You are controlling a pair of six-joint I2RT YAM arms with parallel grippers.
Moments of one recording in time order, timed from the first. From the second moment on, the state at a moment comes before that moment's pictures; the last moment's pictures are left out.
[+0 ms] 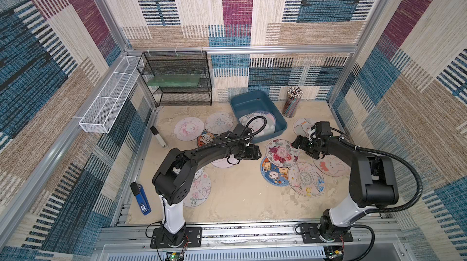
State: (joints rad) left arm -0.69 1.89 1.31 -0.39 0.35 -0.52; right arm -0.06 1.65 0.96 -0.41 -0.30 0.40
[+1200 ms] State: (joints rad) left arm -0.77 2.19 1.62 -0.45 0.24 -0.57; right arm -0.06 1.73 1.00 -0.46 -0.49 0.23
